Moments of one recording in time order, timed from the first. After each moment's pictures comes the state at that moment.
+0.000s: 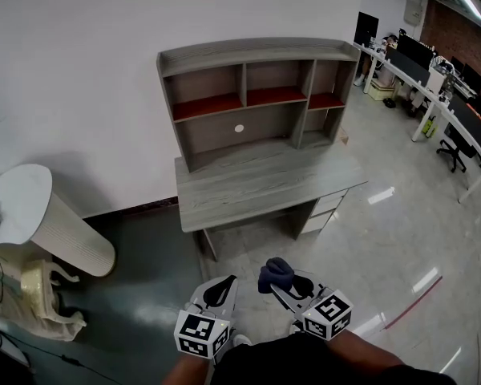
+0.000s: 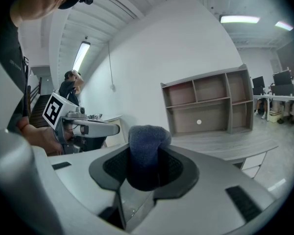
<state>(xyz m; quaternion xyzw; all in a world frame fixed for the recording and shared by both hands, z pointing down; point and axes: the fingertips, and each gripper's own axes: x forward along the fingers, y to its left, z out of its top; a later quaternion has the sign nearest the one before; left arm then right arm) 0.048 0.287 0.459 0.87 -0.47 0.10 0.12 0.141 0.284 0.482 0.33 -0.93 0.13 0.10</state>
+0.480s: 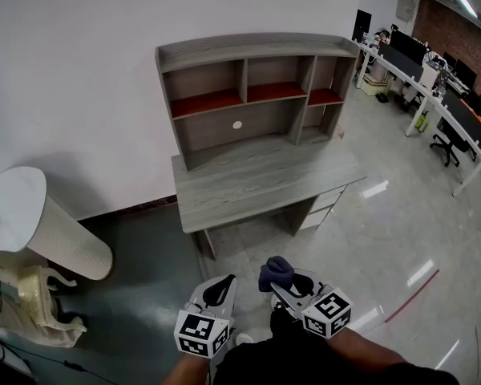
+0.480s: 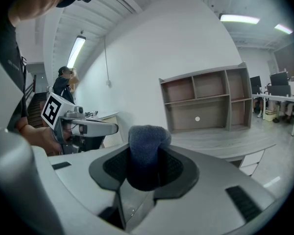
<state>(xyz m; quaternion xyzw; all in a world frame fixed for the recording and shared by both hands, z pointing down) 0.017 0.279 0.471 0.87 -0.46 0.09 0.13 0.113 0.278 0.494 0.35 -0.92 0.14 0.11</state>
